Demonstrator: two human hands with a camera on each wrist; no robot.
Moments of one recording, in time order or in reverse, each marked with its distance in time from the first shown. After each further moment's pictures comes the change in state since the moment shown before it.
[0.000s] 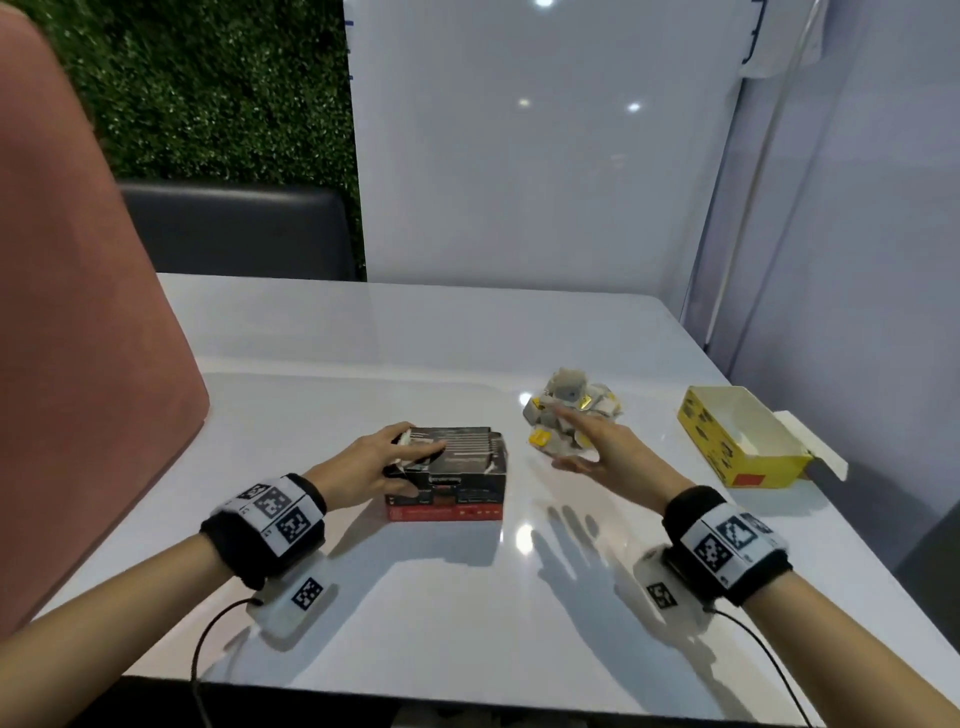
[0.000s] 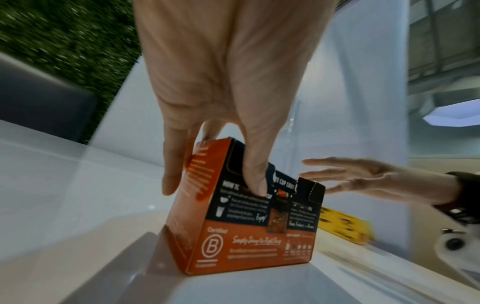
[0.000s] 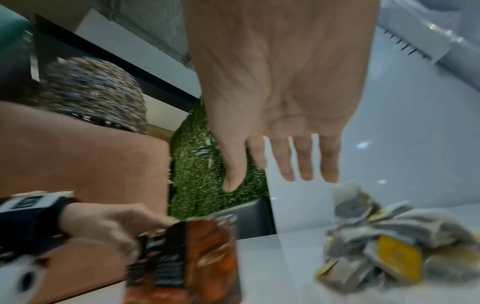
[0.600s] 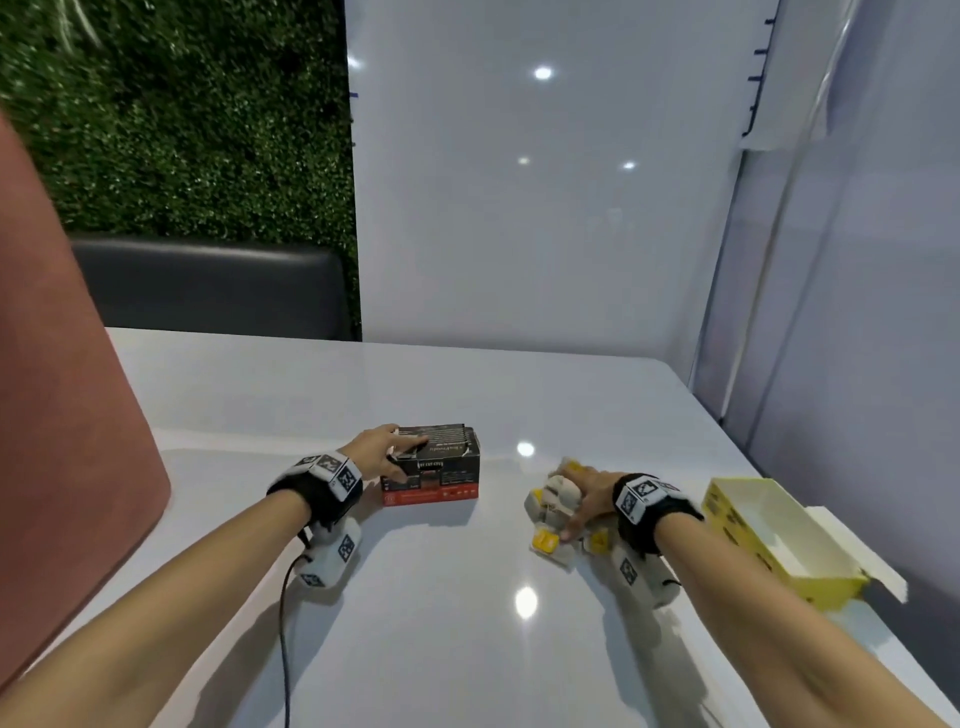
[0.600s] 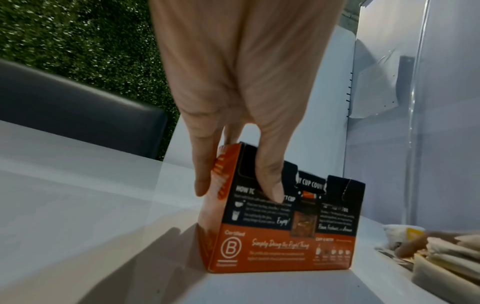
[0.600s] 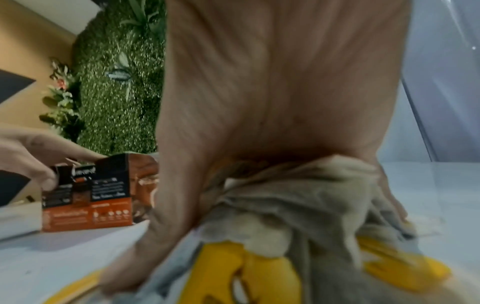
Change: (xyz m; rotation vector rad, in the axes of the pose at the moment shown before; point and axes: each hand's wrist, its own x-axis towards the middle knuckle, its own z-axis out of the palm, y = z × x) left_hand 0.154 -0.067 -0.058 0.087 0.006 -0.198; right_hand 0.153 0.090 -0.004 -0.268 -0.469 0.400
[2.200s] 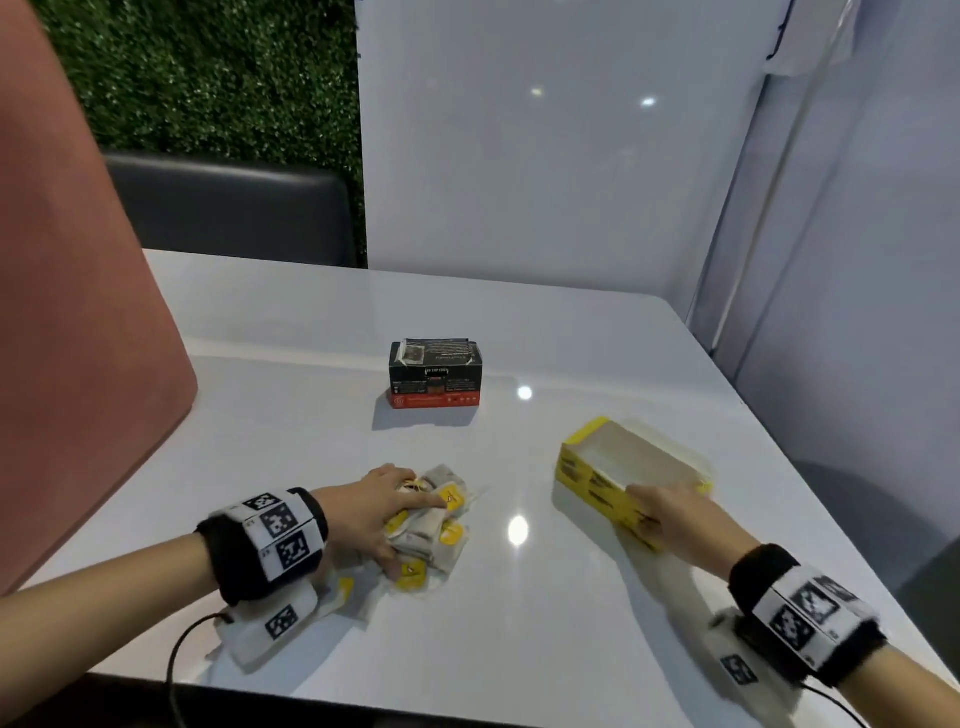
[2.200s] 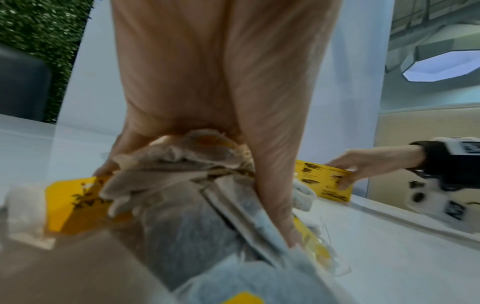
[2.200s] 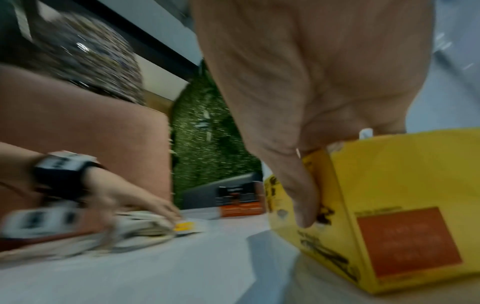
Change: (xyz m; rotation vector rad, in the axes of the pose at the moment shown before) left_hand -0.173 0.061 0.073 0.241 -0.346 0.188; right_hand -0.177 0.024 0.095 -0.222 0.291 -0.025
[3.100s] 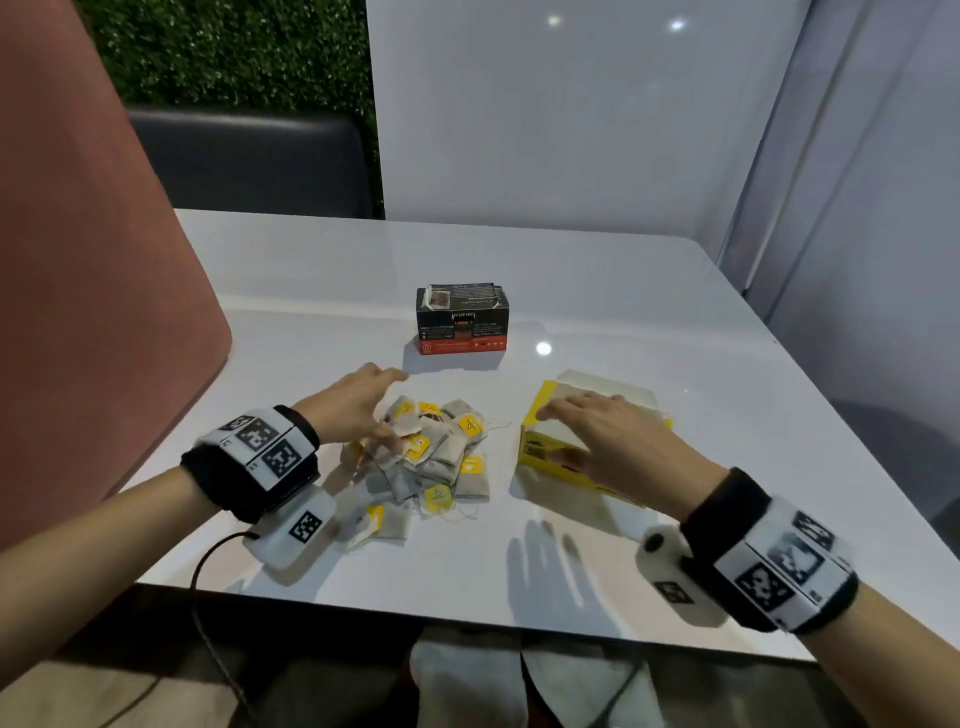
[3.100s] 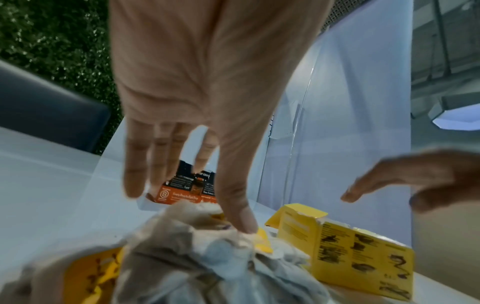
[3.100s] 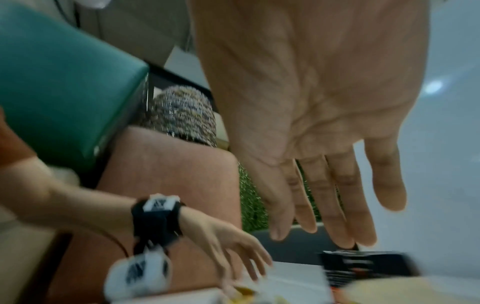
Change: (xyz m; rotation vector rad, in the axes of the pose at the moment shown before) left_hand -0.038 -0.032 -0.023 -0.318 0.294 -0.245; right_hand -0.031 -0.116 -0.057 0.094 0.158 -0.335
